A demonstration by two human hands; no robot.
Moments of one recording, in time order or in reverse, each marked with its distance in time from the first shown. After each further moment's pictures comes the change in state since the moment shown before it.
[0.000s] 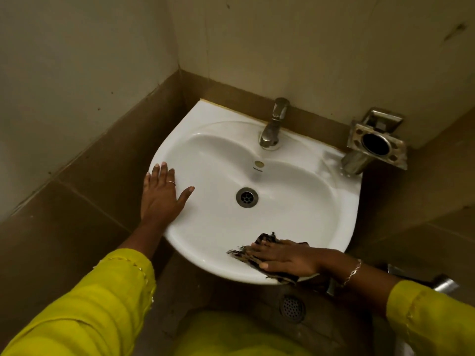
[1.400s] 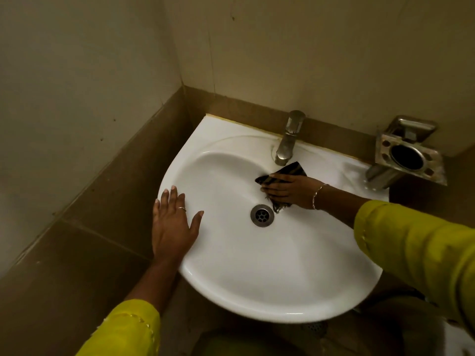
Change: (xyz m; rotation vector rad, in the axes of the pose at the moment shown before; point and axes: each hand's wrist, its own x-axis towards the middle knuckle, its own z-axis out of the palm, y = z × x) left_hand 0.003 0.001 0.003 -0.021 0.046 -0.010; right_hand 0.081 0.088 -0.133 -1.634 0.328 0.083
